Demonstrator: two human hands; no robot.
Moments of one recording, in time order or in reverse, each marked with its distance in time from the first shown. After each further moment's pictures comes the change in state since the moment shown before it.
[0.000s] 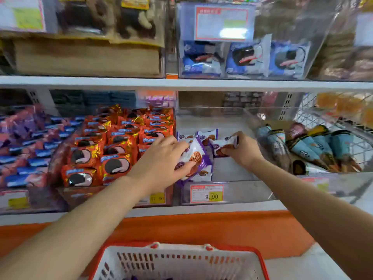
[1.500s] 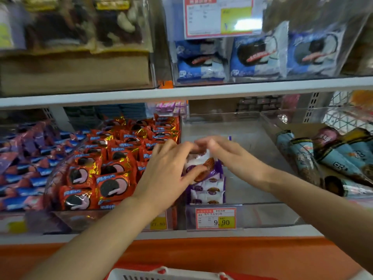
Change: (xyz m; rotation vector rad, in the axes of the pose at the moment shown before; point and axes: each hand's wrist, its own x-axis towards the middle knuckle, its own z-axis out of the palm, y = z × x) left_hand 0.022 0.002 0.016 0.054 0.273 -0.054; right_hand -0.016 -0.043 -0.004 0.592 -0.545 -0.506
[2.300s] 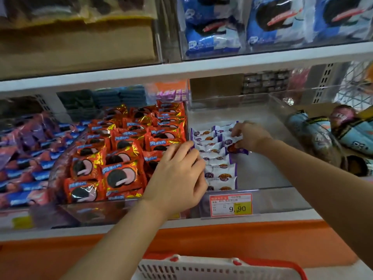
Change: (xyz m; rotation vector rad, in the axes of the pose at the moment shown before) left_hand -0.028 -0.012 0.017 0.216 -0.247 0.188; right_hand 0.063 0.107 -0.053 -0.947 0.180 0.431
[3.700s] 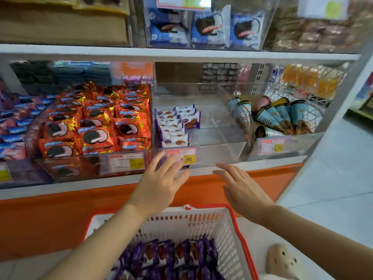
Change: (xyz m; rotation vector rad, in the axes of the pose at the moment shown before) left_hand -0.074 0.079 0.004 0.059 0.218 0.199; right_hand -0.273 0.023 0.021 -0.210 0.211 -0.387
